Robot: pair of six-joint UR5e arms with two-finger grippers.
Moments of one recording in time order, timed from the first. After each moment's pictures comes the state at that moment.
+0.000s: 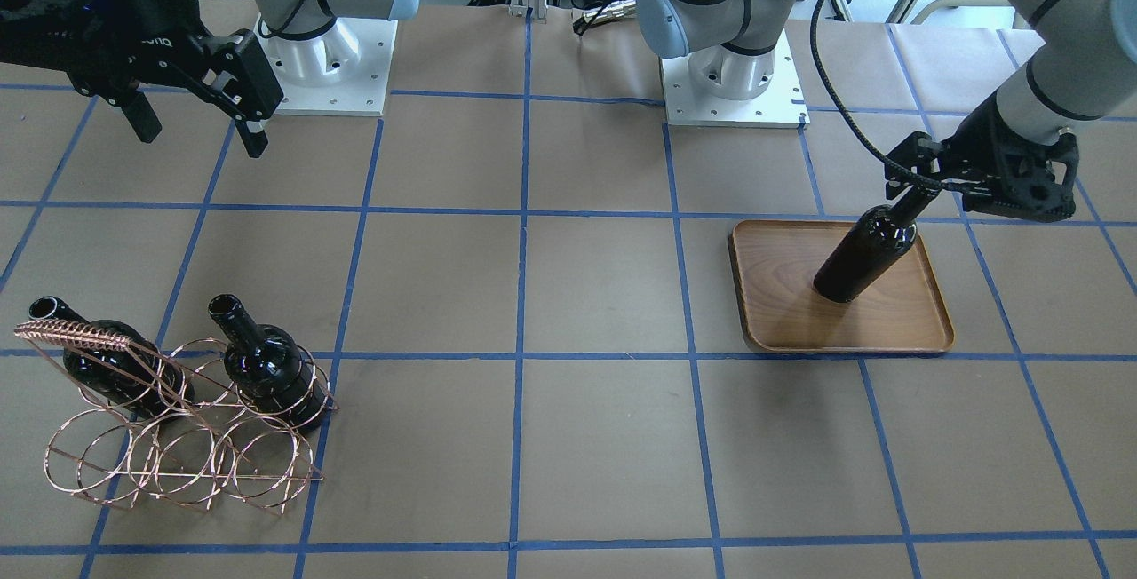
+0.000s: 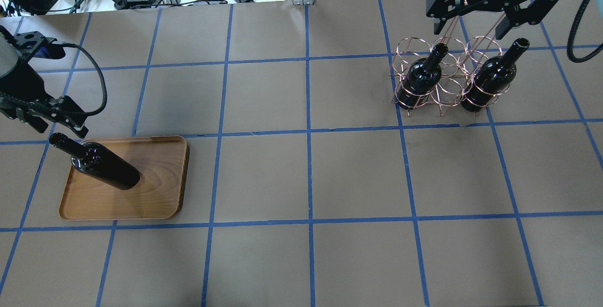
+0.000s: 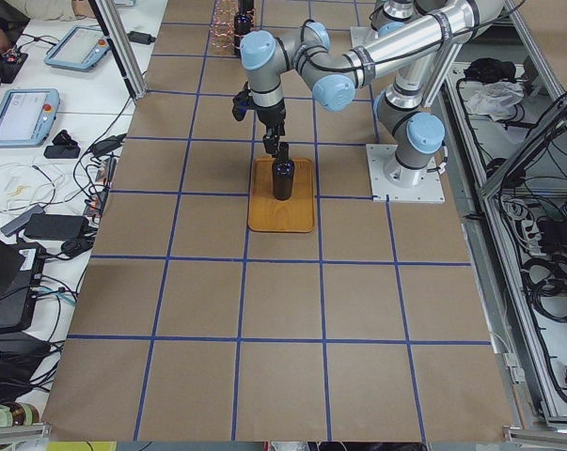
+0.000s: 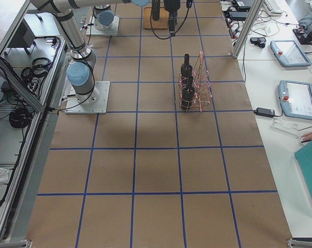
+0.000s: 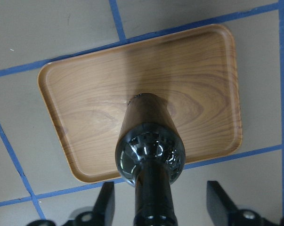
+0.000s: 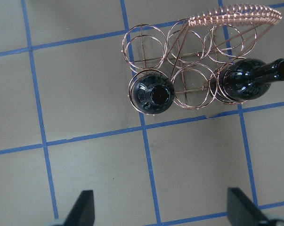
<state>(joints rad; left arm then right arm) -1.14 -1.57 -1.74 -1.52 1.67 0.55 1.55 -1.61 1.48 -1.62 -1.58 0.13</state>
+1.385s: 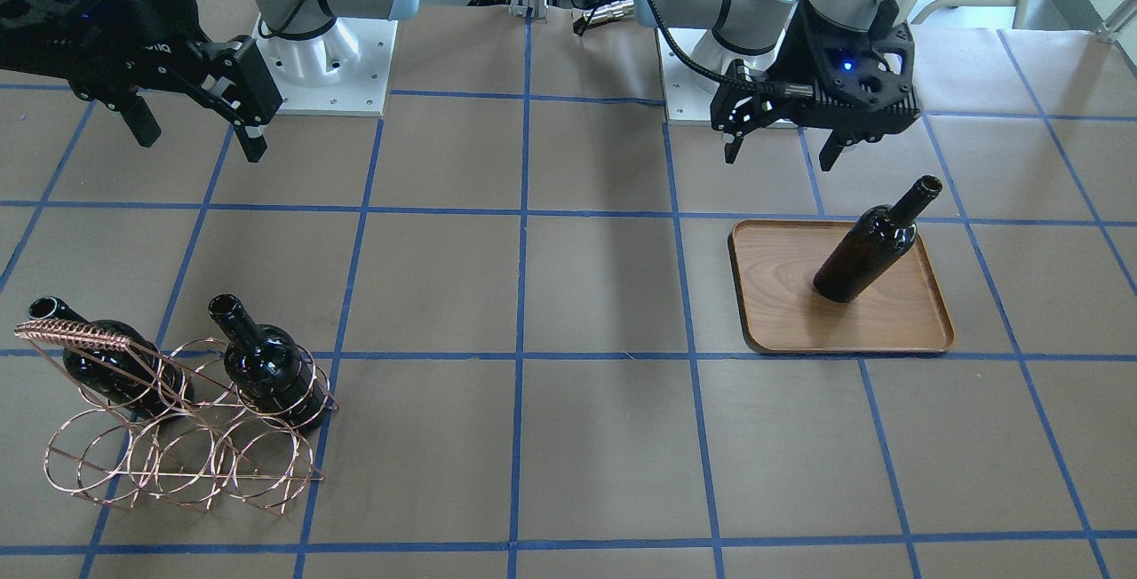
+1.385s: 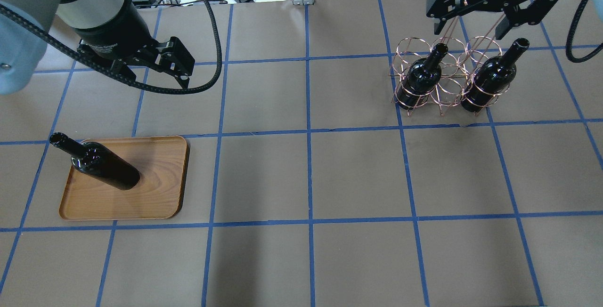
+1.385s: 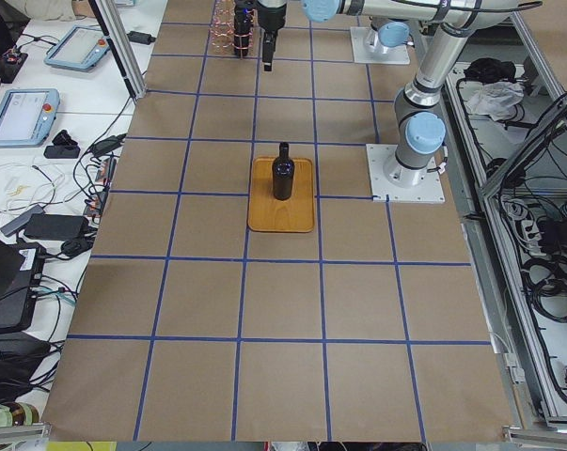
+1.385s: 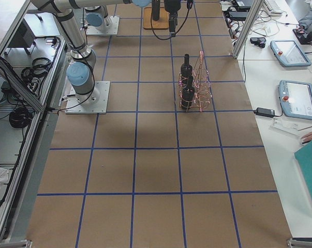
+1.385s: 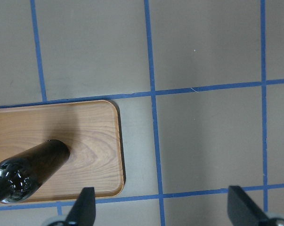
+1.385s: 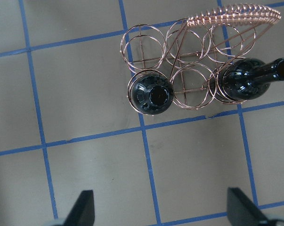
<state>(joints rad) -1.60 -1.53 -1.57 -1.56 1.57 0.08 1.54 -1.60 1.48 -1.62 -1.58 0.14</state>
